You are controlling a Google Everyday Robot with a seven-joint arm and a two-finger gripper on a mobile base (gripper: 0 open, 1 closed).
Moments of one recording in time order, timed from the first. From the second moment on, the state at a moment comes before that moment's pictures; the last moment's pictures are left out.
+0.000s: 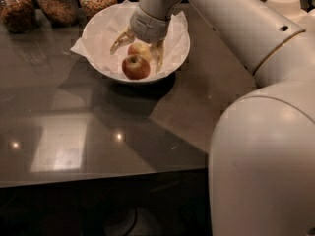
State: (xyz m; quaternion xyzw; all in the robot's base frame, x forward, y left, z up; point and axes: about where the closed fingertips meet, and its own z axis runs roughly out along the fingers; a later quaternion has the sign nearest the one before) arm 0.652 0.041 0.888 -0.98 0.10 -0.02 0.19
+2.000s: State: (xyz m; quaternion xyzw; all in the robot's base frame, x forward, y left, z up) arm 0.661 0.055 0.863 -0.99 0.06 -0.07 0.12
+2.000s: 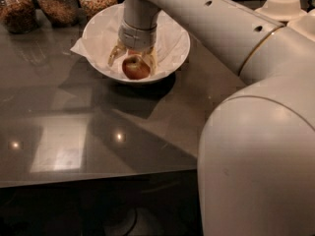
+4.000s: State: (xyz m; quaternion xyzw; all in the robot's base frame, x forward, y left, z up) arm 0.669 0.041 0.935 -0.98 0.10 -0.08 0.16
